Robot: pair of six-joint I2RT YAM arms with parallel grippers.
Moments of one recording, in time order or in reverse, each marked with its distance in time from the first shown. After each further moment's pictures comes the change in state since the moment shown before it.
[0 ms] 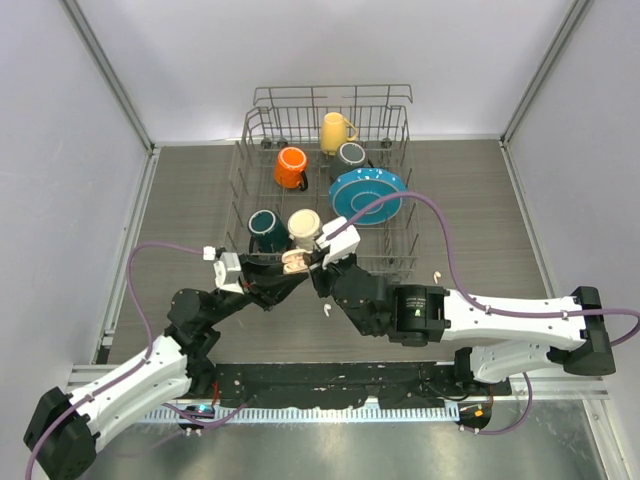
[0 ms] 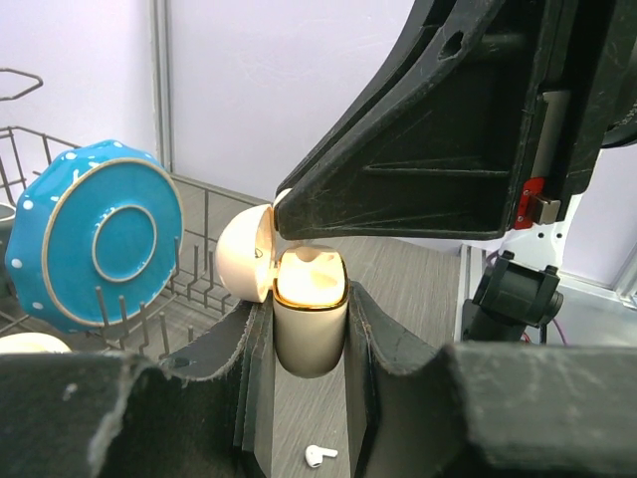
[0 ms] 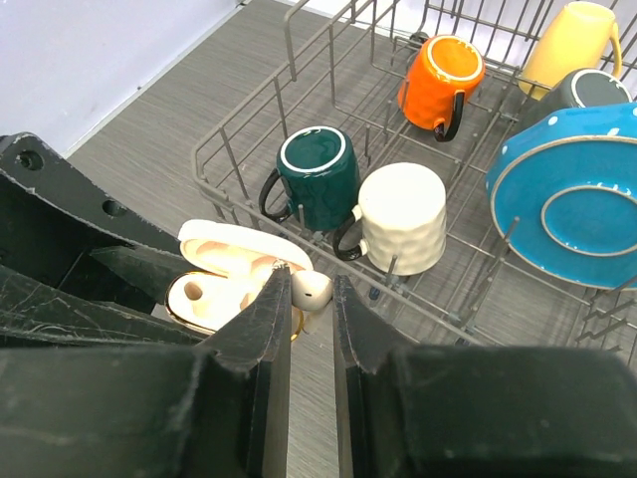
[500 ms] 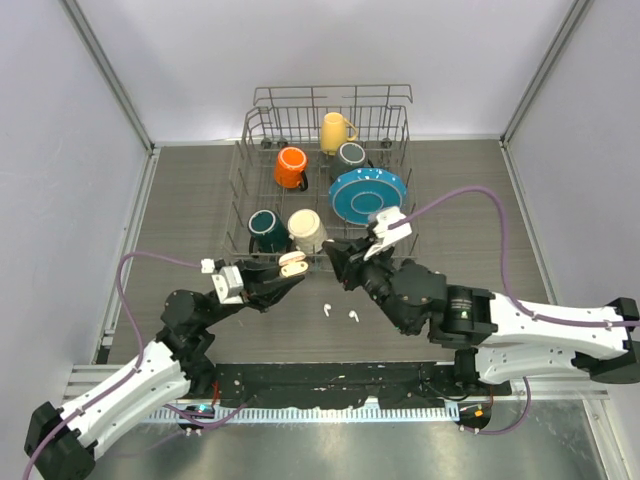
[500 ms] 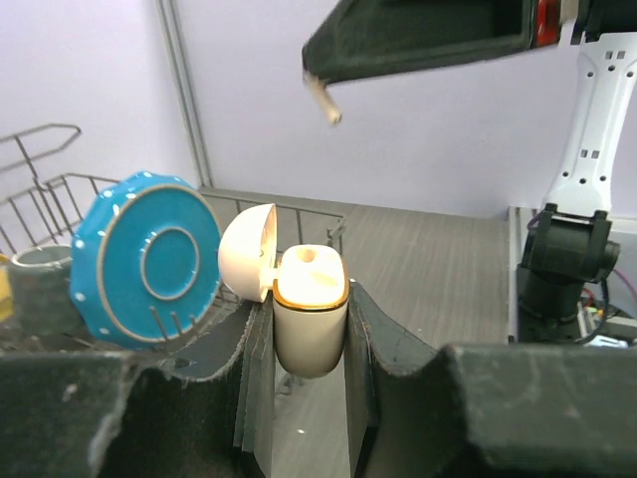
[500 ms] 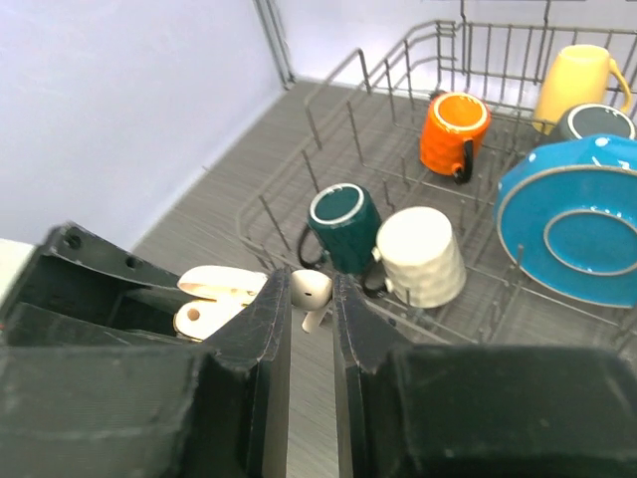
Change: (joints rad) left arm 0.000 -0.080 0.021 -0.126 0.043 0.204; right arm 0.000 -0.174 -0.065 0.058 -0.014 0.020
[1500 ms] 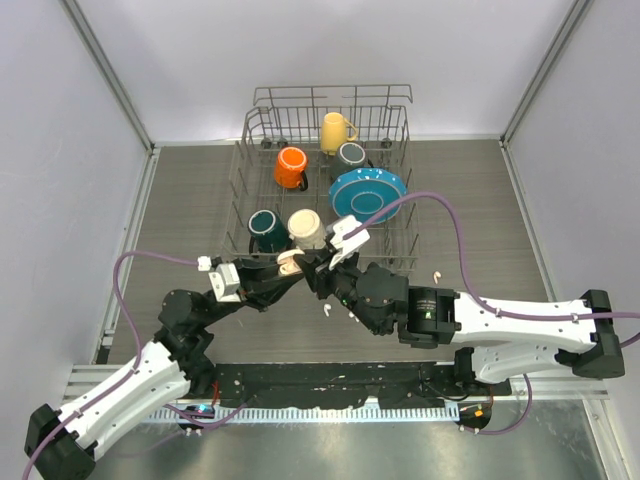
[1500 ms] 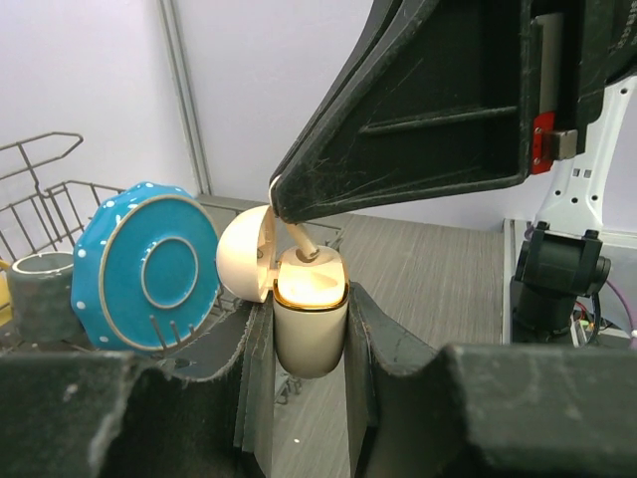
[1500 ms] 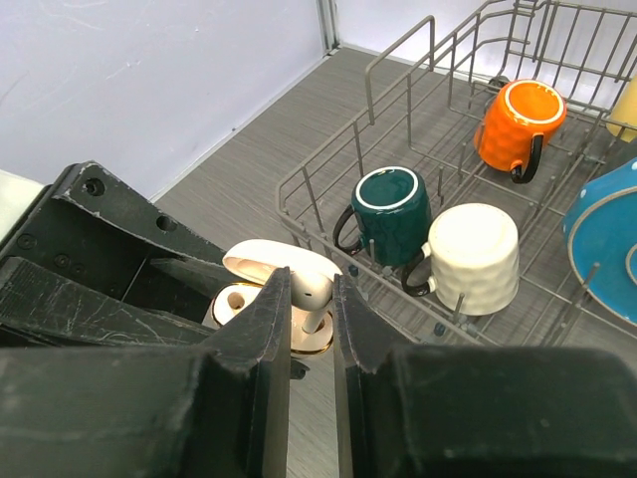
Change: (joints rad) left arm 0.000 -0.012 0.033 -0.043 -0.005 0.002; right arm 0.000 0.107 0.005 0.109 -0.137 -0.034
